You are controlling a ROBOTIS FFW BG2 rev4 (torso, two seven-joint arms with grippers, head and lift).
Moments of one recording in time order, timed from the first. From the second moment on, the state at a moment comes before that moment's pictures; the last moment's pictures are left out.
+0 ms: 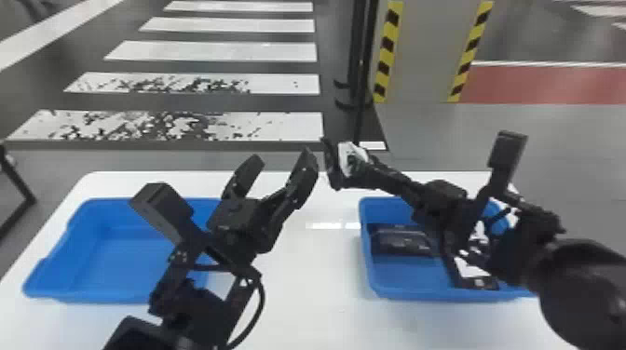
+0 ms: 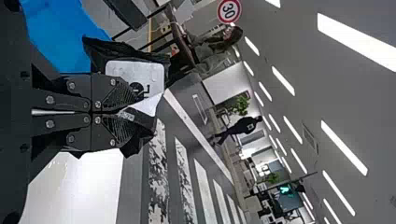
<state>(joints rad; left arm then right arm) 0.13 0.16 -0.32 -1.95 0.59 -0.02 -0.04 -0.09 -0.29 0.07 -1.86 -0.69 0.61 0.49</state>
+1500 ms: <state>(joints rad) 0.13 0.16 -0.29 -1.95 0.49 0.03 0.02 -0.09 -0.30 0.21 -1.84 -0.77 0.53 0.50</state>
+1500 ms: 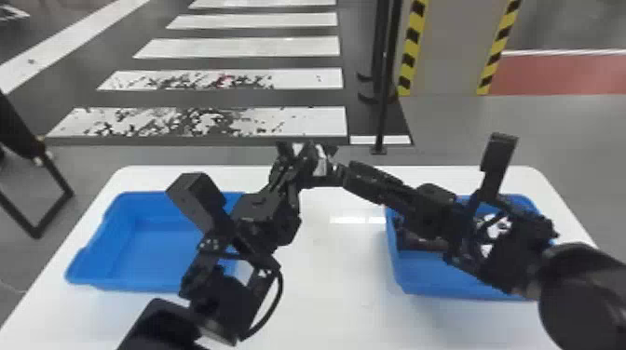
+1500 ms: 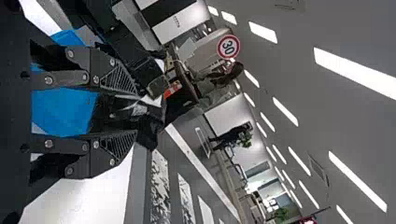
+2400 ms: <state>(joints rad) 0.12 0.07 0.12 -1.65 -0.11 -0.10 0.17 -0.01 -0.30 0.10 -1.86 -0.74 0.54 0.50</state>
